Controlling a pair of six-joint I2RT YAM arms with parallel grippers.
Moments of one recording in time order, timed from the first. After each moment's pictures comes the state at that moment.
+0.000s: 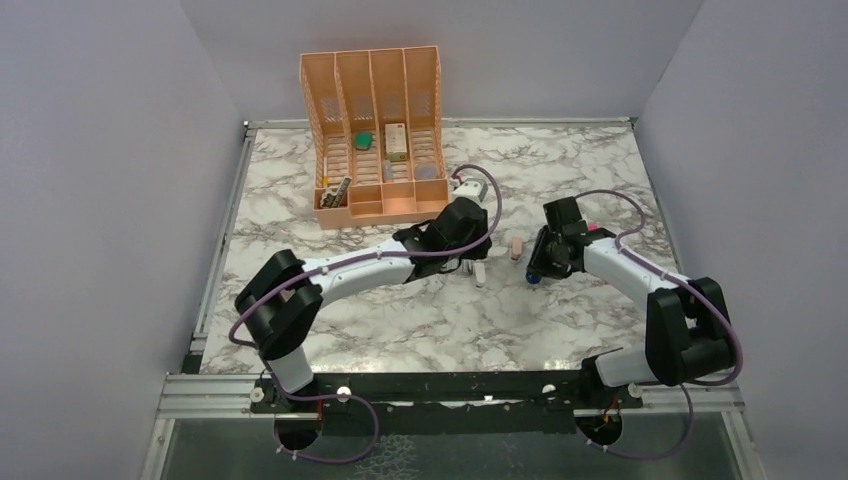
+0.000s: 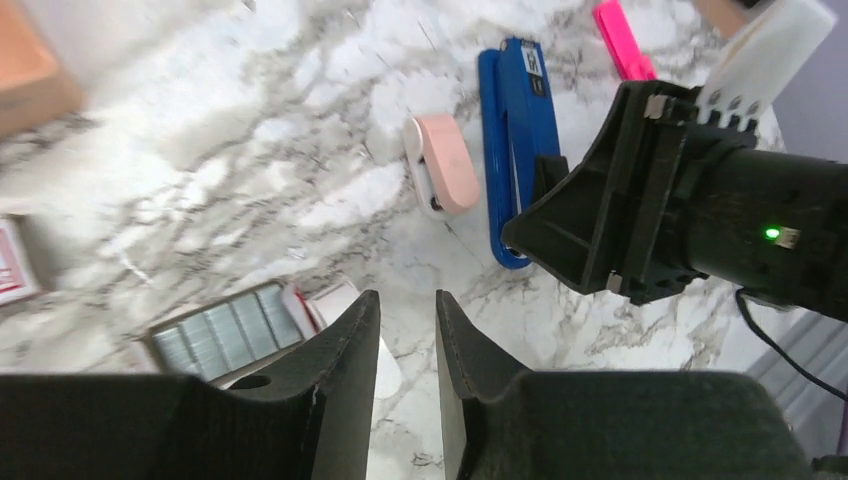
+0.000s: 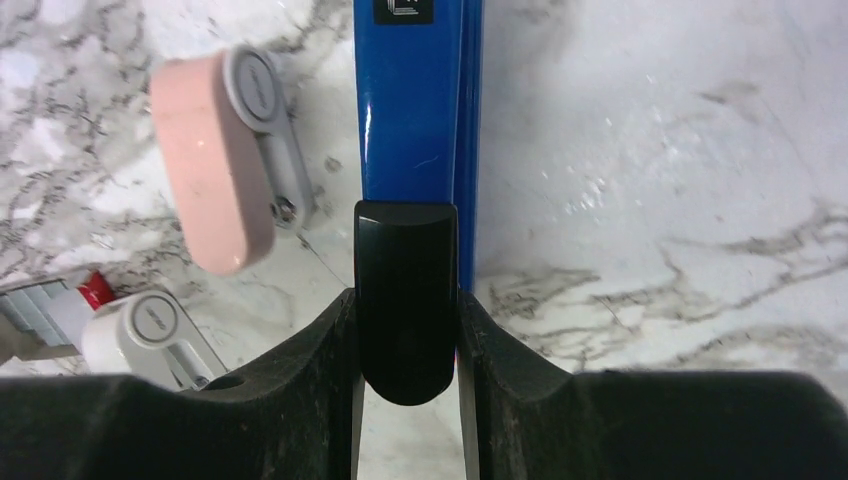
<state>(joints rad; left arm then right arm) -0.95 1.73 1.19 -0.03 -0.15 -0.61 0.27 1.39 0.74 -0.46 0.08 0.64</state>
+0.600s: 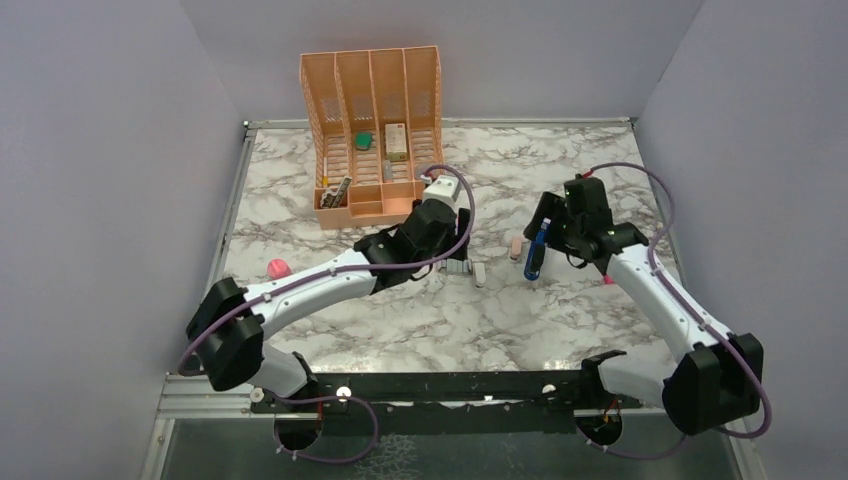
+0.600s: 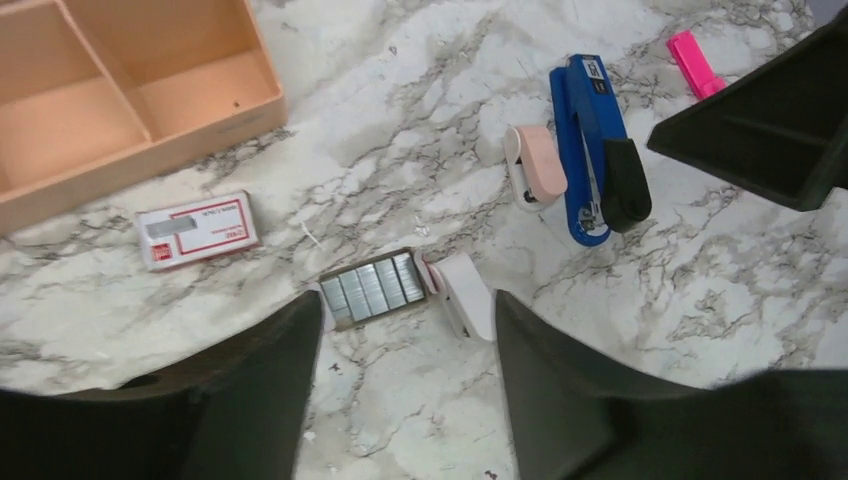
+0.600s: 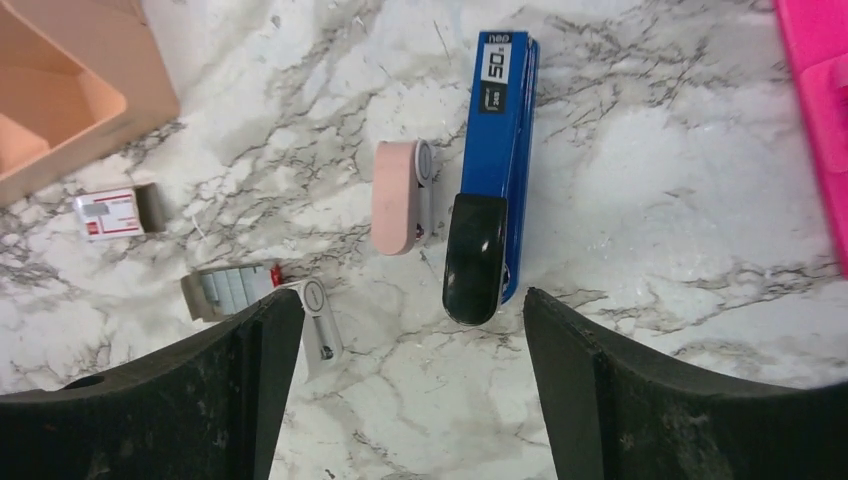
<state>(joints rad) -0.94 1.47 1.08 -0.16 -0.33 -0.49 0.27 1.21 0.89 -0.52 0.11 0.57</state>
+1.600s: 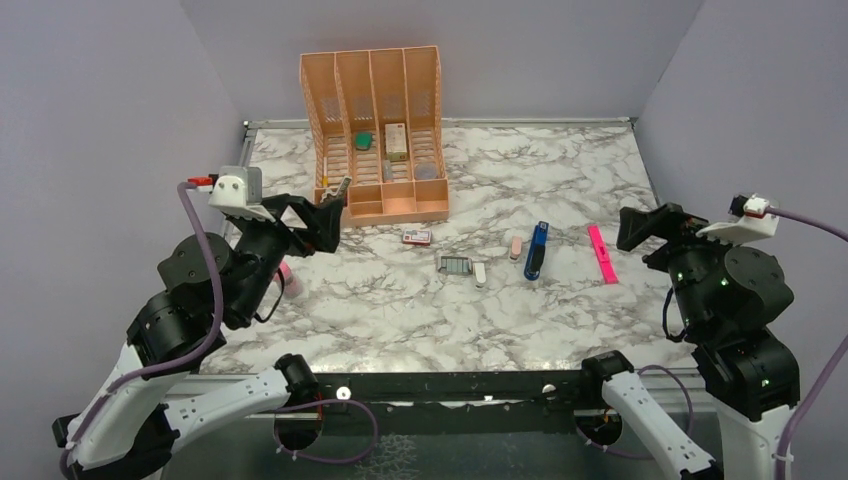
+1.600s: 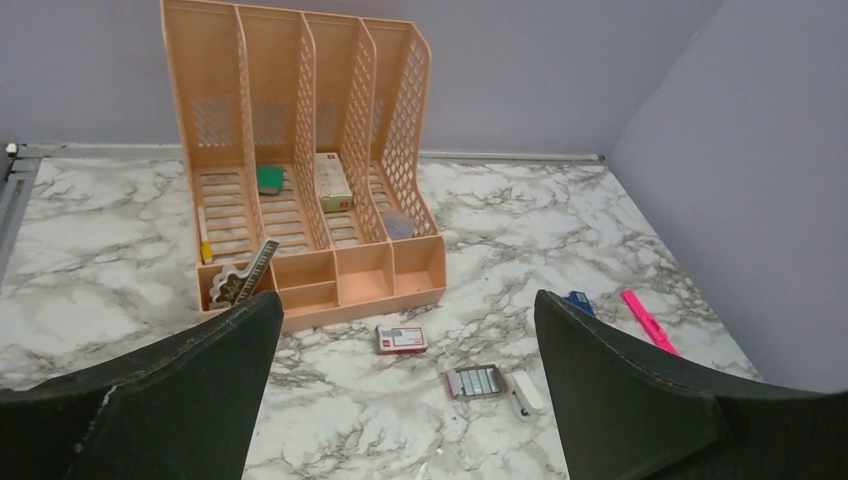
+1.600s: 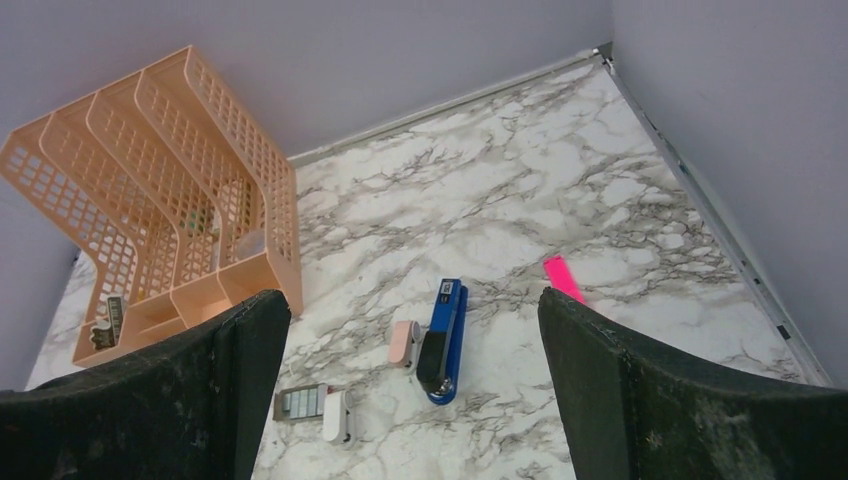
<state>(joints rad) -0.94 0.68 1.32 -0.63 -0.63 -0.27 0.27 0.57 1.28 -0.82 0.37 0.34</state>
